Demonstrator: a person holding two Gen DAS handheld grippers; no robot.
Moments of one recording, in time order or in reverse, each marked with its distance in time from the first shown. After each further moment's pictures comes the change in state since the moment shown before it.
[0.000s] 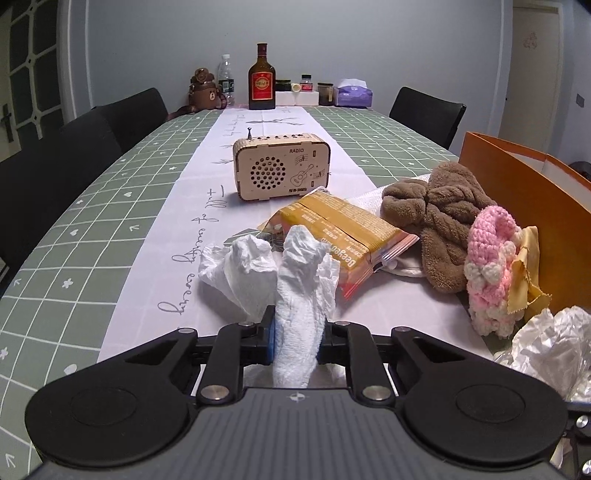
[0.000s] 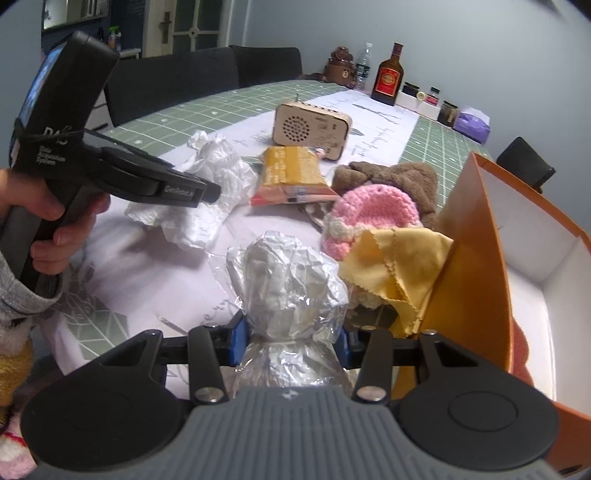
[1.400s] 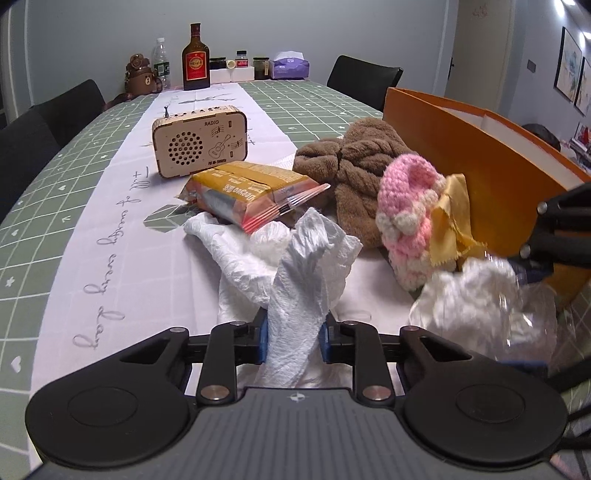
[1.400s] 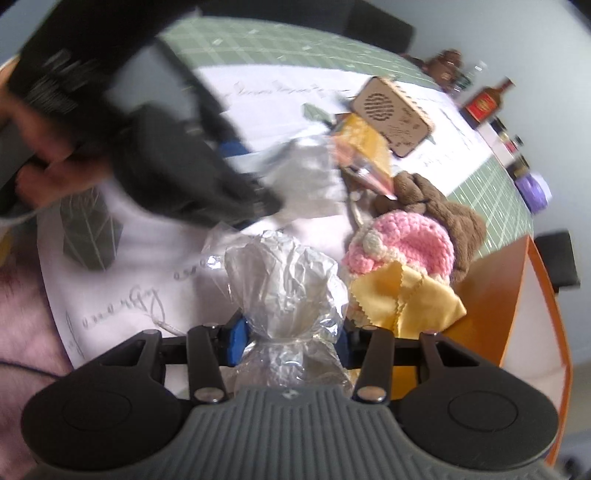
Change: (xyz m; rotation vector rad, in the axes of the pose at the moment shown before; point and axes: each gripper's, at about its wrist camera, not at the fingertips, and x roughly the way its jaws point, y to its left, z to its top) left arm -0.004 -0.038 -0.016 0.114 0.085 -0.148; right arm 0.015 0.019 0.020 -0.458 0.196 -0.001
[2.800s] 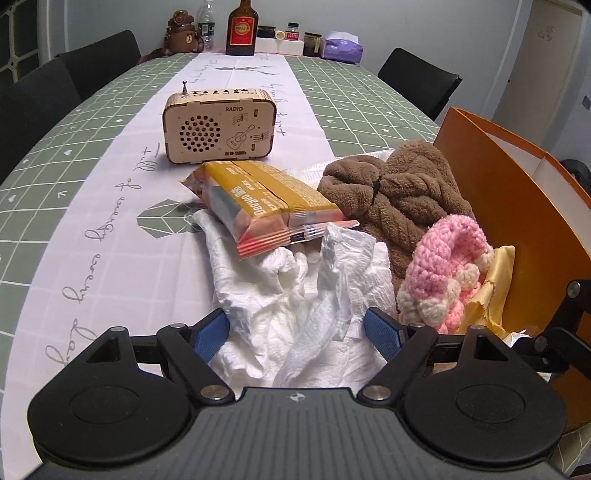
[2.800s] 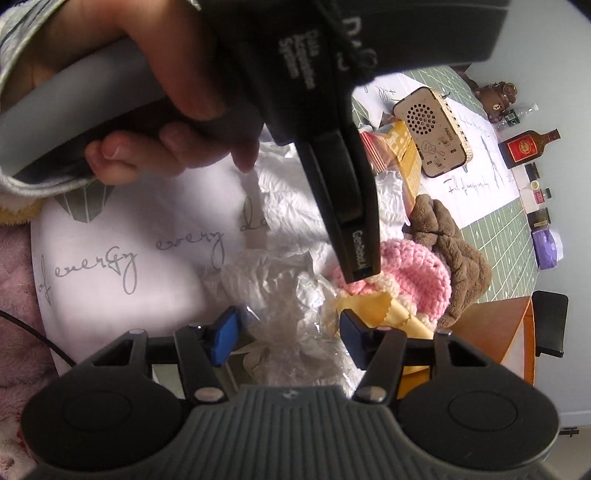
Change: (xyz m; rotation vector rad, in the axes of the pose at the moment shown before) left arm 0.045 0.000 0.050 -0.205 0.088 0.041; right arm 0.014 -0.006 0.020 -0.306 0.097 0.021
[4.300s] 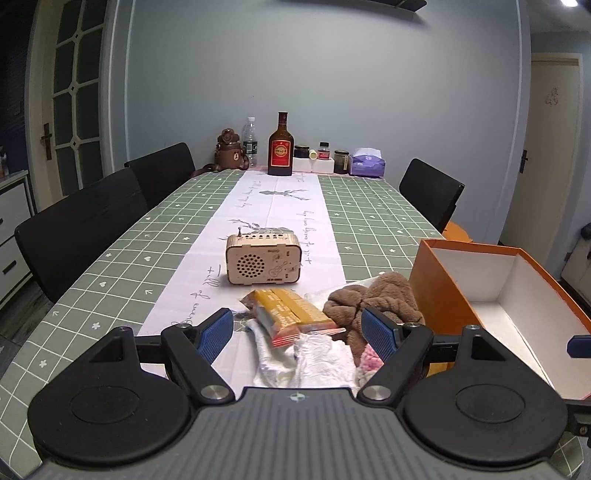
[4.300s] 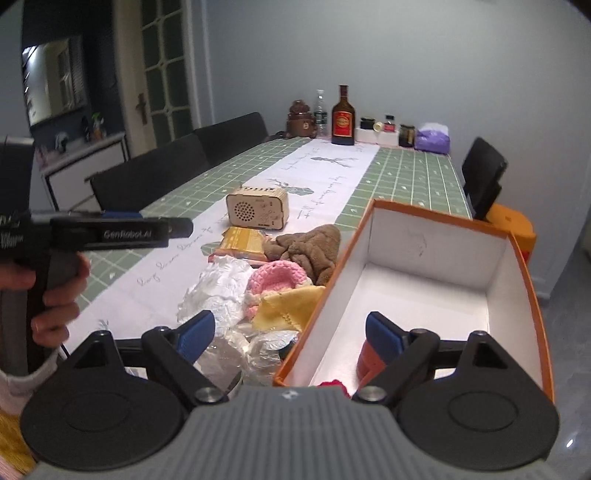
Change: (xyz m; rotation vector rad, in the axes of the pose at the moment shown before) left arm -0.126 -0.035 -0.002 -0.022 -0.362 0.169; right arm -0.111 -0.052 -0.134 0.919 -0.476 -0.018
